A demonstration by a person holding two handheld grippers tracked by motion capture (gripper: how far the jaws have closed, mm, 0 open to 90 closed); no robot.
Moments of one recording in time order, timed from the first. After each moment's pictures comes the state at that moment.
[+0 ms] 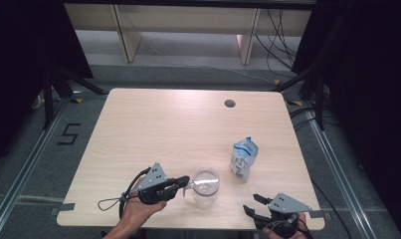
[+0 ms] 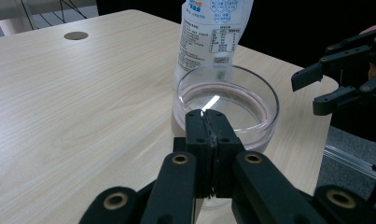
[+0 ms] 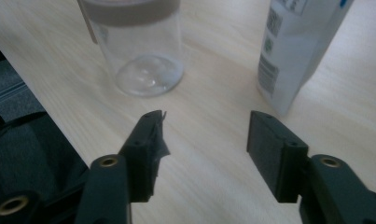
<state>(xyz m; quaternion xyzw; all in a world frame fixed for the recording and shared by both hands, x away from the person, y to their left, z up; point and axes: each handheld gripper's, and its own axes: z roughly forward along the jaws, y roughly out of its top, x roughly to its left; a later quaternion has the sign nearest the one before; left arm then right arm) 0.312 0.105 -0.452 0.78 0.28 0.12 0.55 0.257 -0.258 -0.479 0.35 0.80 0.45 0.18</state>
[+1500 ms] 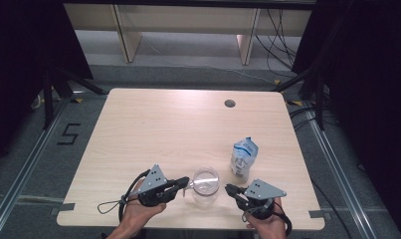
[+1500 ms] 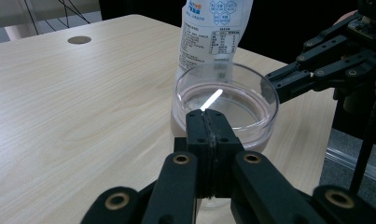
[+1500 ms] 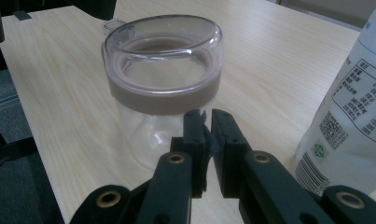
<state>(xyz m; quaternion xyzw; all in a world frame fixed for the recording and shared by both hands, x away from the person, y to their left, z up) 0.307 0.105 -0.455 0.77 0.28 0.13 0.55 0.290 -0.206 -0.468 0.28 0.81 0.47 0.19</state>
